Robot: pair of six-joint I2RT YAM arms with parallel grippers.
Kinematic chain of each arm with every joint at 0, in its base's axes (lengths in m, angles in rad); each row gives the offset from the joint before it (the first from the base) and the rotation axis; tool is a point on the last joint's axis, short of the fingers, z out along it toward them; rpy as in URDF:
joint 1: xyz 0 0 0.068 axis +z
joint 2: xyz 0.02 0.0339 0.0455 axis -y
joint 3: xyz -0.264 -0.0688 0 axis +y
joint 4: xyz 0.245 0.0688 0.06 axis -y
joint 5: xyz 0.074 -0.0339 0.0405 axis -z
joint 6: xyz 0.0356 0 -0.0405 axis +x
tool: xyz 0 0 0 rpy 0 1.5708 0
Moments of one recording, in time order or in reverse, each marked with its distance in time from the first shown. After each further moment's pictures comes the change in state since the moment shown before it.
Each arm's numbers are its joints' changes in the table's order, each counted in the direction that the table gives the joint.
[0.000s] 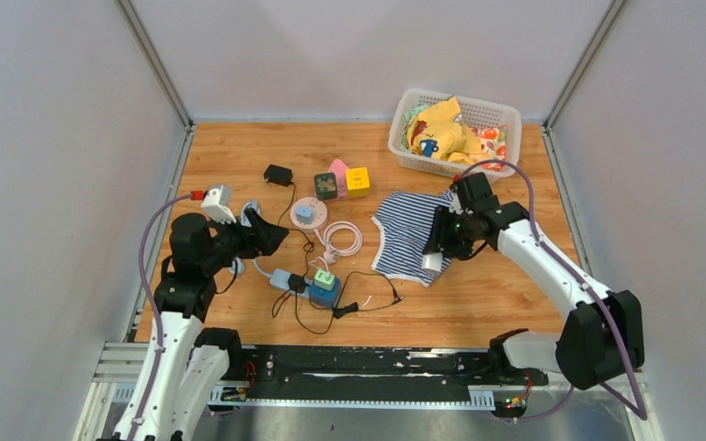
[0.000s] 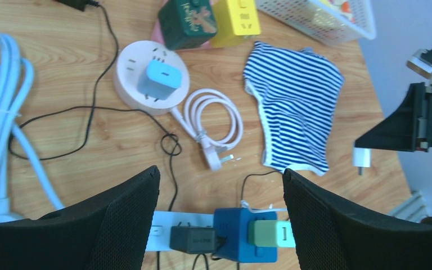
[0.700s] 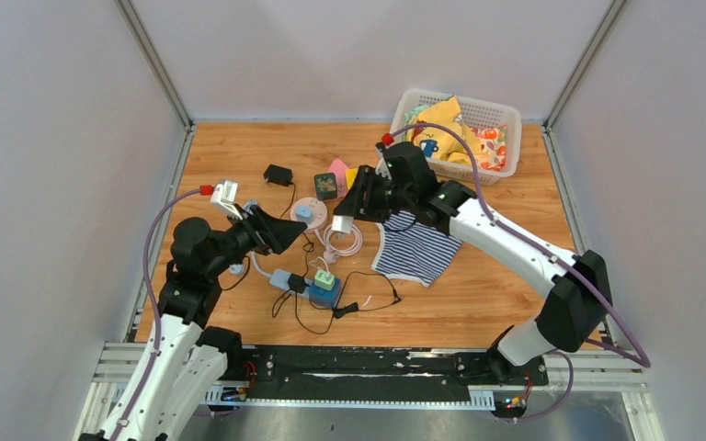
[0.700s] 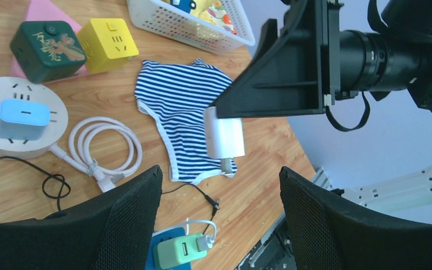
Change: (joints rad) left arm -0.187 0.020 0.019 0.282 0.087 -0.257; right arm 0.441 -0.260 -0.421 0.410 -0.085 0.419
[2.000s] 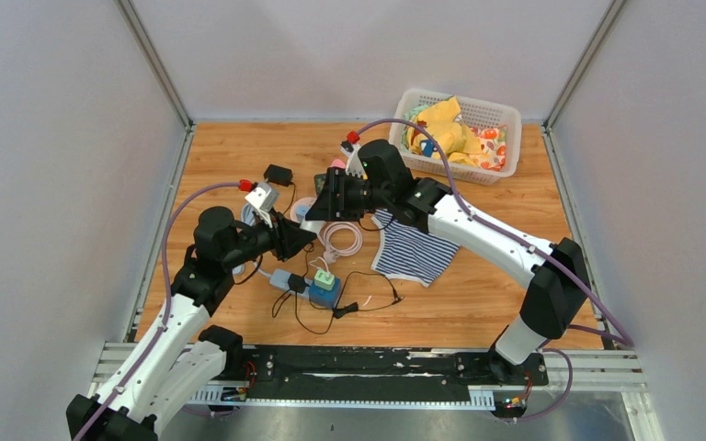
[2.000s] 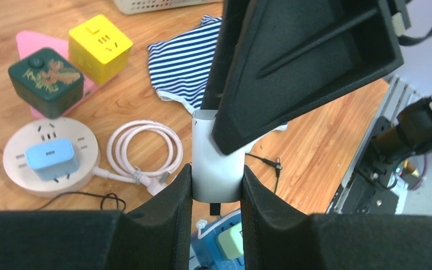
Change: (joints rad) left arm -0.096 -0.134 -0.005 0.013 0.079 0.454; right arm 0.072 -0.075 -0.085 0.045 -0.128 -0.096
